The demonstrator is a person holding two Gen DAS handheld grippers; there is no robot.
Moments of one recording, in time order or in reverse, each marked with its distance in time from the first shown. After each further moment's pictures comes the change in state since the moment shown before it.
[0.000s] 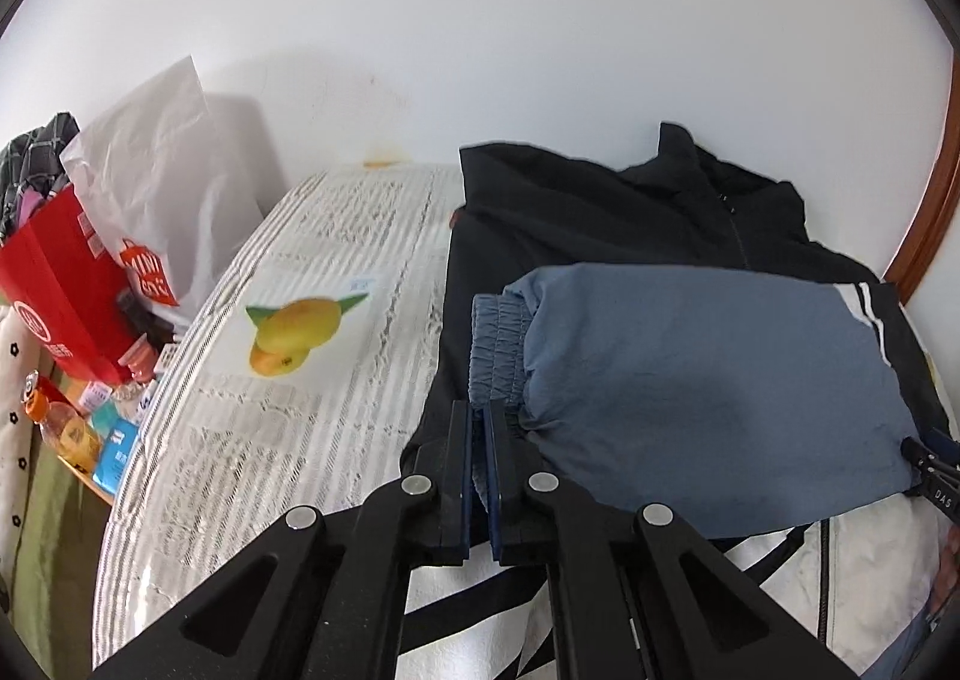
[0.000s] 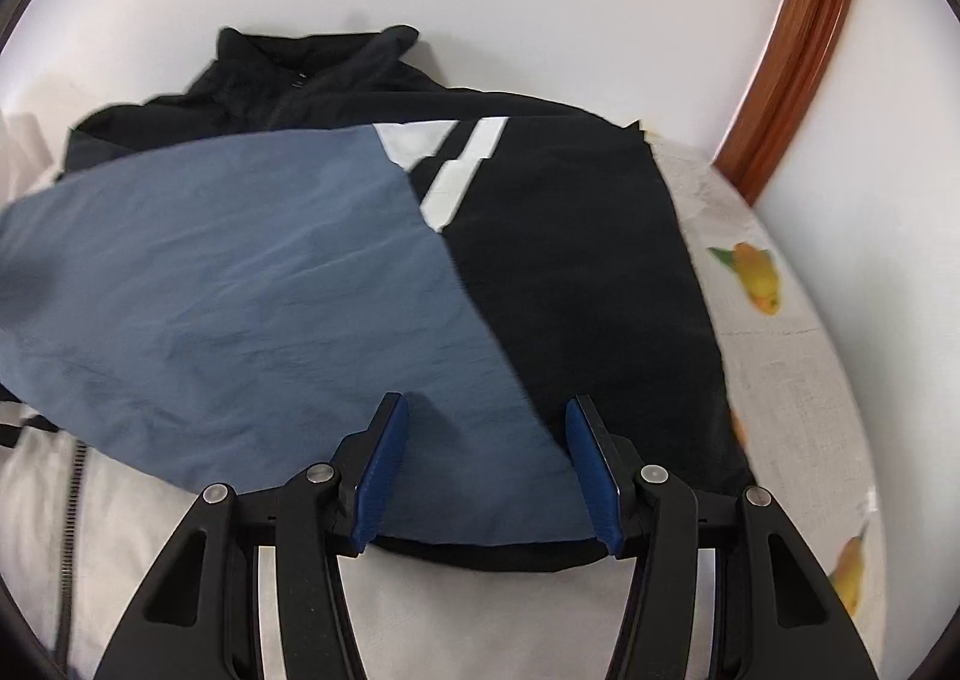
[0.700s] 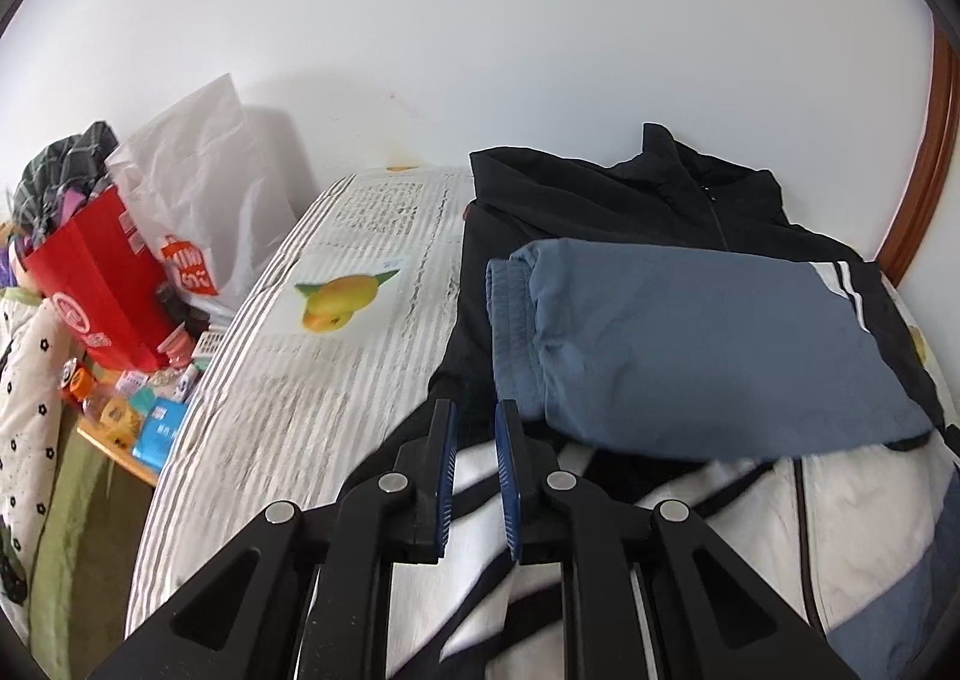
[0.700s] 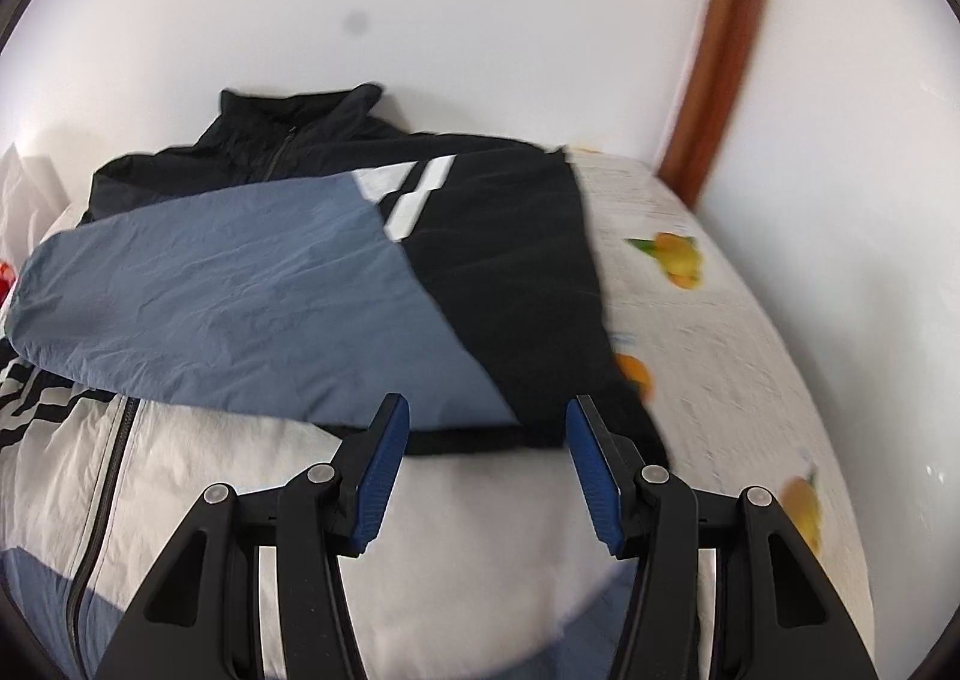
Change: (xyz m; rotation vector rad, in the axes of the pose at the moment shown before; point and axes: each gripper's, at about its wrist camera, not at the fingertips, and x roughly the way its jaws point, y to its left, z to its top) left arm -0.065 0.003 -0.026 0.011 -0.003 0.036; right arm -0.076 -0.048 -0.038 0.115 -0.082 0.013
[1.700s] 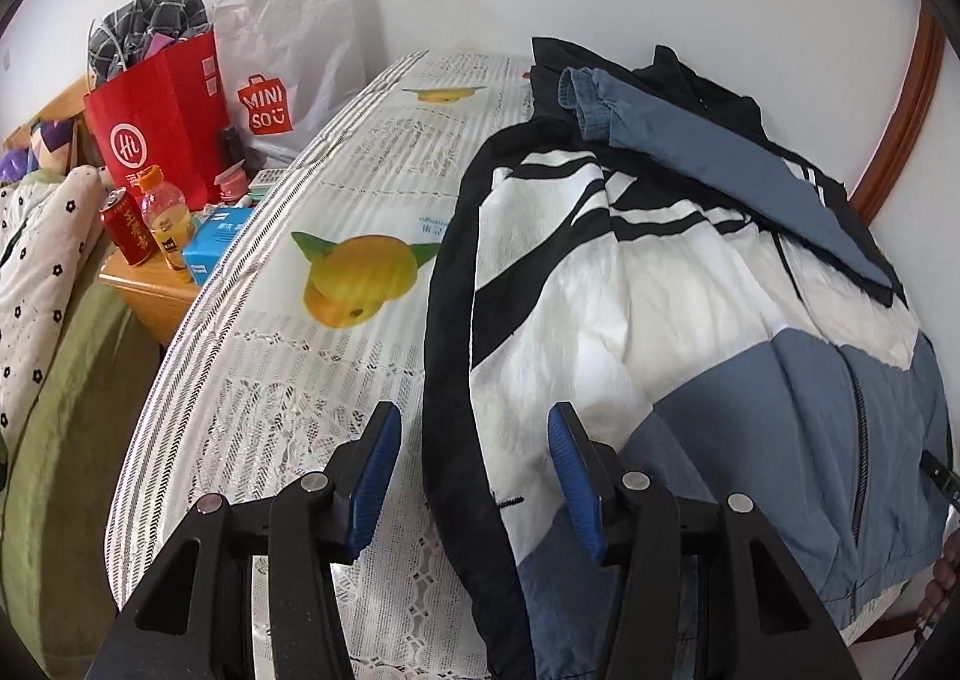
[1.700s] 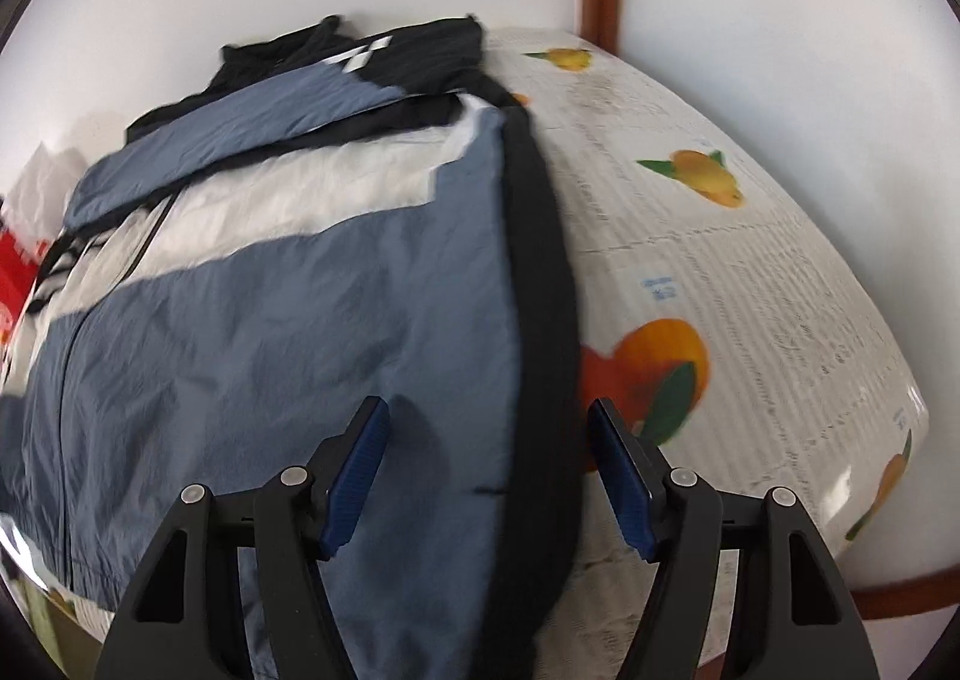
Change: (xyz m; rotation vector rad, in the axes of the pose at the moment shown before) left arm -0.075 0.067 -0.151 -0.069 0.125 -0.051; right arm -0.073 -0.053 -0.175 0.103 0.111 0.092
